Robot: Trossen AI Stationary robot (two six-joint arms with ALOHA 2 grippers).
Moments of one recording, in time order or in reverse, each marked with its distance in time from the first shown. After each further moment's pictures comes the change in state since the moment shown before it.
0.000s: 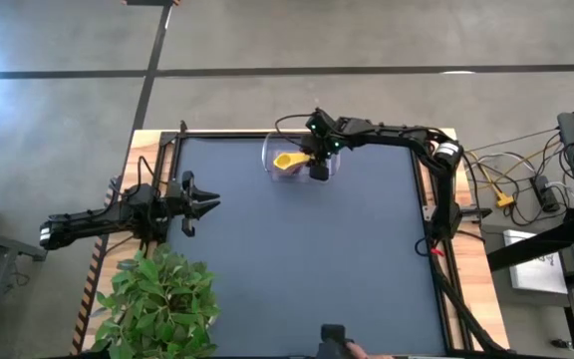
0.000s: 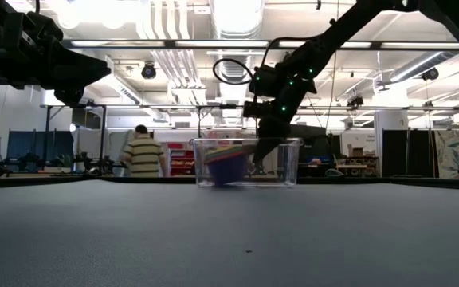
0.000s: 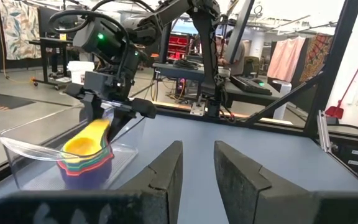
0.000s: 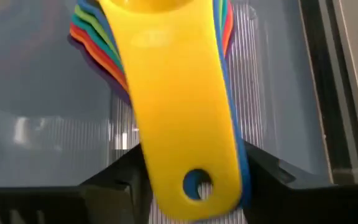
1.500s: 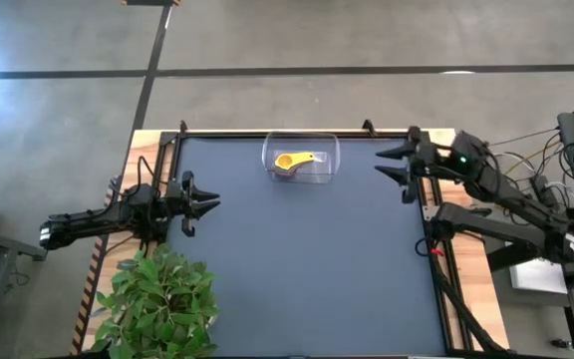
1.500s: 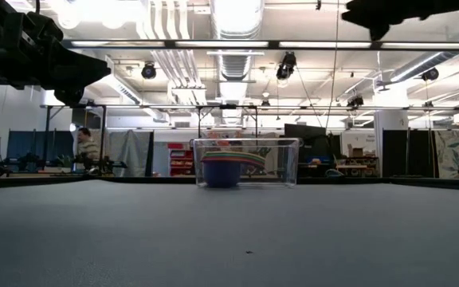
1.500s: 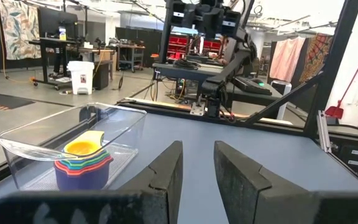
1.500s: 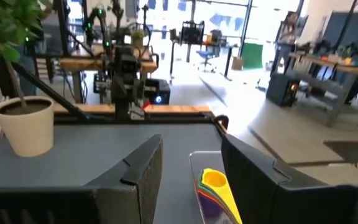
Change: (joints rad) left arm 0.000 0.000 0.000 0.000 0.000 0.000; right arm 0.008 -1.505 -0.759 0.336 -0.227 0.367
